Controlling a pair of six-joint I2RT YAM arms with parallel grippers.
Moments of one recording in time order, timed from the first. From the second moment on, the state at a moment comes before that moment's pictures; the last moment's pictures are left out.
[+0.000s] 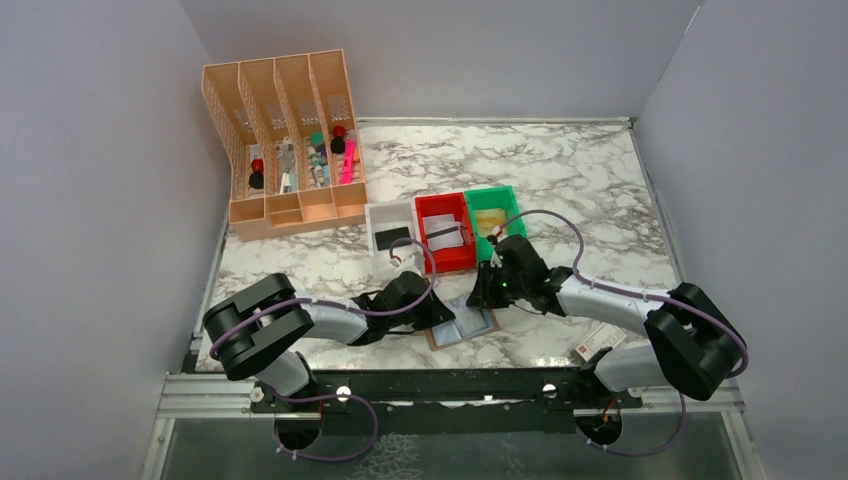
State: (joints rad) left arm -0.99 1.53 0.43 0.47 0.01 -1.17; right arm 0.70 1.35 0.55 -0.07 -0.18 0.62
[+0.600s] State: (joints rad) left arm -1.00 1.37 0.43 0.18 -0.04 -1.06; right arm 0.71 1.33 0.58 -0.14 -0.16 0.61
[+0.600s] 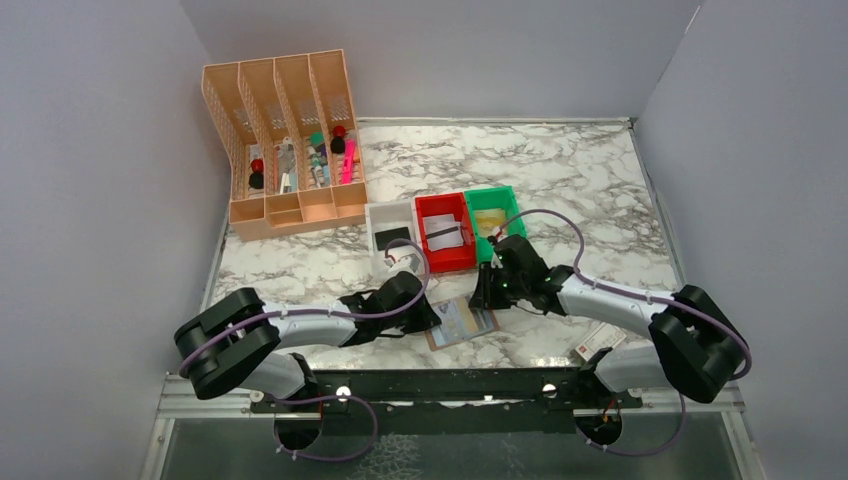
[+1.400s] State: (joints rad) left arm -1.00 1.38 0.48 0.16 -0.03 -1.01; right arm 0.71 1.44 0.57 -0.04 -0.44 0.60
